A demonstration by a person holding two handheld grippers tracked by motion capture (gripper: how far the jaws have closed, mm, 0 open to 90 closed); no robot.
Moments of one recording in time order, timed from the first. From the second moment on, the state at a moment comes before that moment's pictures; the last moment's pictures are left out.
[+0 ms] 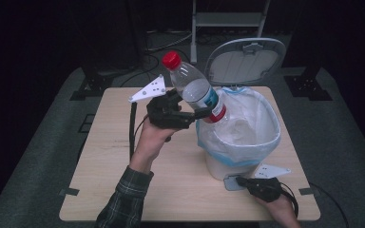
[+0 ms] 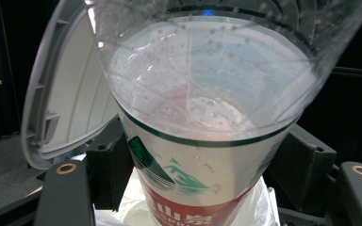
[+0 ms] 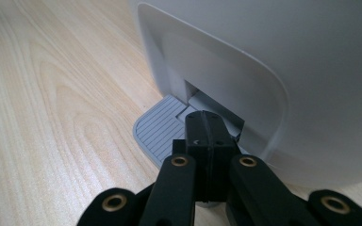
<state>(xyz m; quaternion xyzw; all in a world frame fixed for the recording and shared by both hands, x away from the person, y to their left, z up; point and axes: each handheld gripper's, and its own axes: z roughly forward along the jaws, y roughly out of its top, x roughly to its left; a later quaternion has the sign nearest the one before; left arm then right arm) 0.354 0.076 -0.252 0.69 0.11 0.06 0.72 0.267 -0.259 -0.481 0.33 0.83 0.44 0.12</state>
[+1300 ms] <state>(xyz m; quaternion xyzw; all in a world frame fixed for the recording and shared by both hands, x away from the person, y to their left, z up) 0.360 0.019 -0.283 0.72 0.10 0.05 0.68 0.267 -0.259 -0.481 0.33 0.83 0.43 0.12</state>
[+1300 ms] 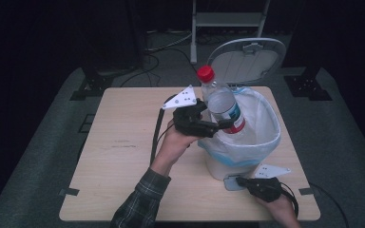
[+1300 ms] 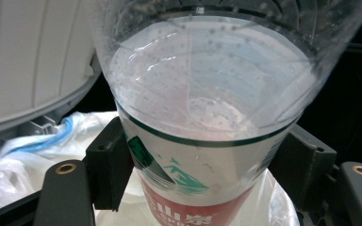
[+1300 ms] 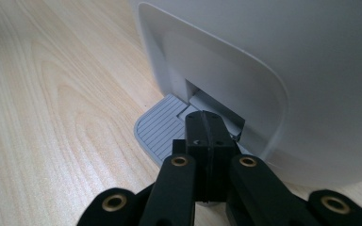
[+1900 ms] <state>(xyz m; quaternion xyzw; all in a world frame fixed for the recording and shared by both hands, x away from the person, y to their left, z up) 0.357 0.011 -0.294 0.73 0.10 0.06 0.67 0.267 -0.260 -0.481 0.33 0.83 0.43 0.12</state>
